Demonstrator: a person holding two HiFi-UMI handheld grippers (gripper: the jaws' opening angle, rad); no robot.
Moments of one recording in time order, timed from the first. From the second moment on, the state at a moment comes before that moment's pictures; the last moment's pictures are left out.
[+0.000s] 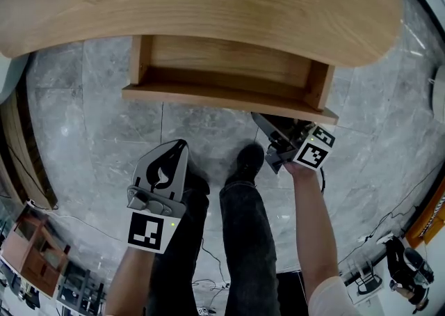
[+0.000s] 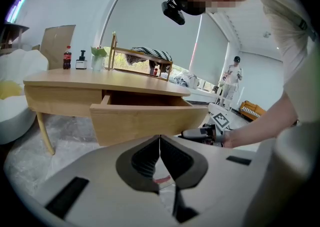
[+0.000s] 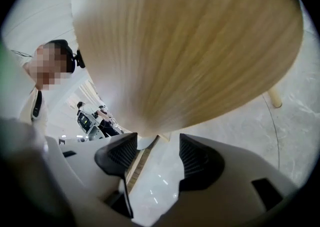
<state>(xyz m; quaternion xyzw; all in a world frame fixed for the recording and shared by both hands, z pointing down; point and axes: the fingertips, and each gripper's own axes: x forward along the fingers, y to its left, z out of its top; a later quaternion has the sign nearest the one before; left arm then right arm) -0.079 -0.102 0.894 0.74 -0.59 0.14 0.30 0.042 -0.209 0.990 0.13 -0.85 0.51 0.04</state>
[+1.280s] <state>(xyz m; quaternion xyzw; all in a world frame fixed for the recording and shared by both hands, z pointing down) -0.070 -0.111 0.521 0.77 -0.59 0.14 0.19 0.072 -0.194 0.586 0.21 -0.89 0.39 0.10</state>
